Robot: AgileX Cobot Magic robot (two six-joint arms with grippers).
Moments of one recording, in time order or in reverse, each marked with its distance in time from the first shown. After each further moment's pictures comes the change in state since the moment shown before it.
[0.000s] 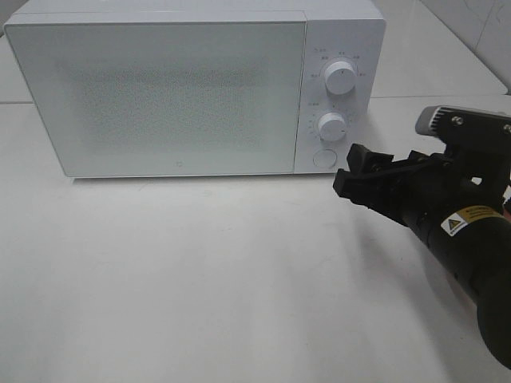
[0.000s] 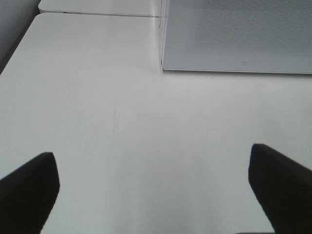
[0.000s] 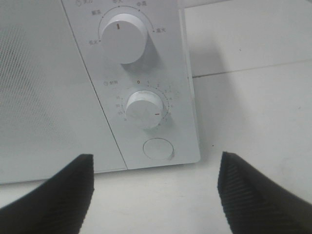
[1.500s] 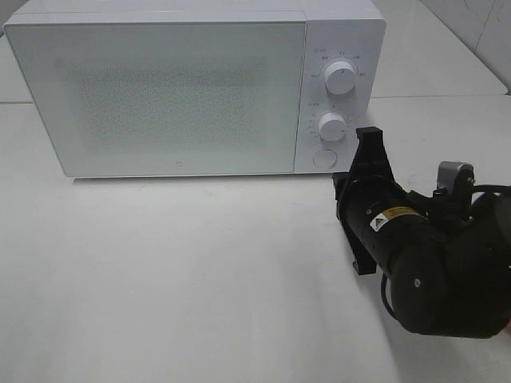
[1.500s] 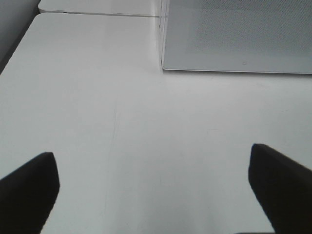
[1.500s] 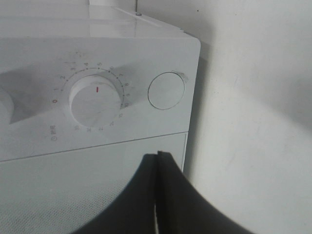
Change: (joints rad) left arm 0.000 0.000 0.000 0.000 0.000 0.000; right arm 0.000 0.265 -0.206 0.055 0.084 1.328
